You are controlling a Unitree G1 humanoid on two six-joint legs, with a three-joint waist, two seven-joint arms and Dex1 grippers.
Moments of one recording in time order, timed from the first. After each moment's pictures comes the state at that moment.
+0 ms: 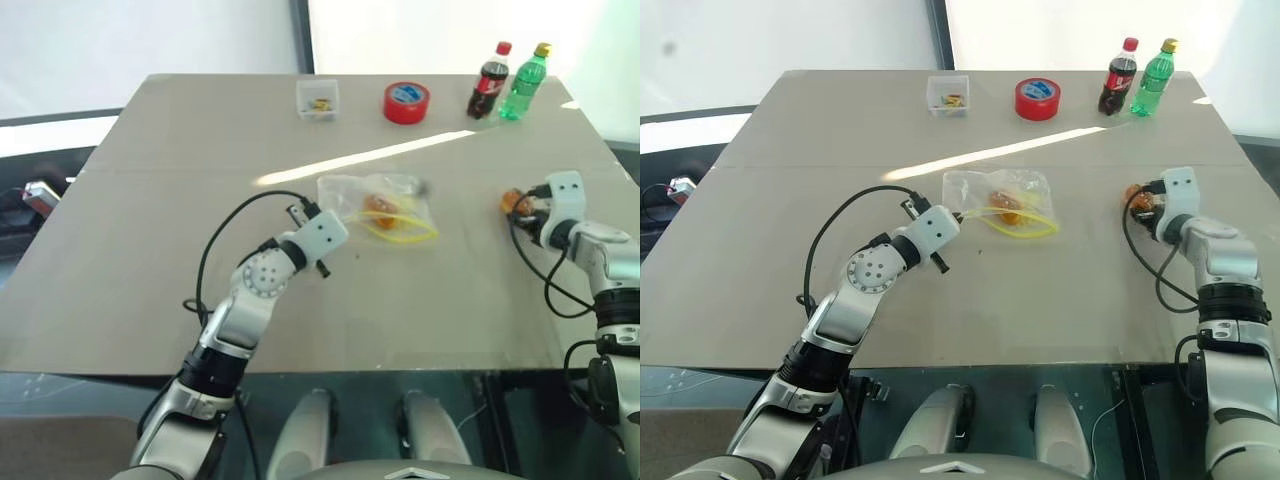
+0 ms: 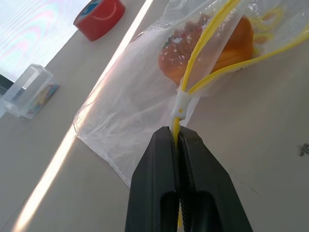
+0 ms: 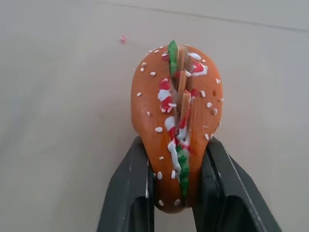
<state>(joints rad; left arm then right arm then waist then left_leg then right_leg) -0.41 0.38 -0.24 -0.06 0.29 0.24 -0.47 -0.65 -0.62 -0.14 0.47 0.20 0.57 0.57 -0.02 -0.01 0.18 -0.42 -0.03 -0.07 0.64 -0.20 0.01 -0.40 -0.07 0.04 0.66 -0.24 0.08</state>
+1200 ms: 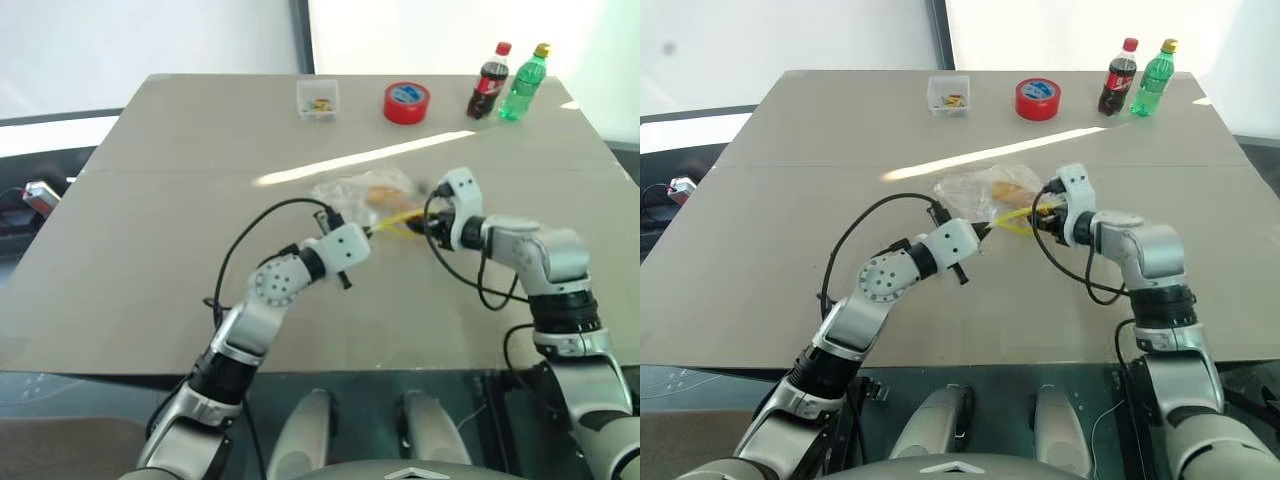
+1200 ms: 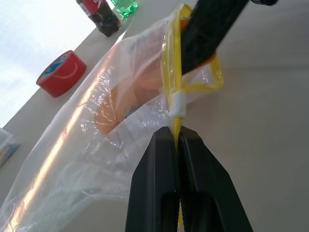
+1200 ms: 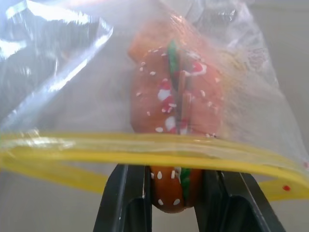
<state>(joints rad) -0.39 0.35 -0.31 -0.09 0.24 0.10 -0.56 -0.72 -0.33 -0.05 0.06 0.39 1.05 0.46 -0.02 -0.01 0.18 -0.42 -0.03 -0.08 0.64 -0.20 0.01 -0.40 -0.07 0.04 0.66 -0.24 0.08</state>
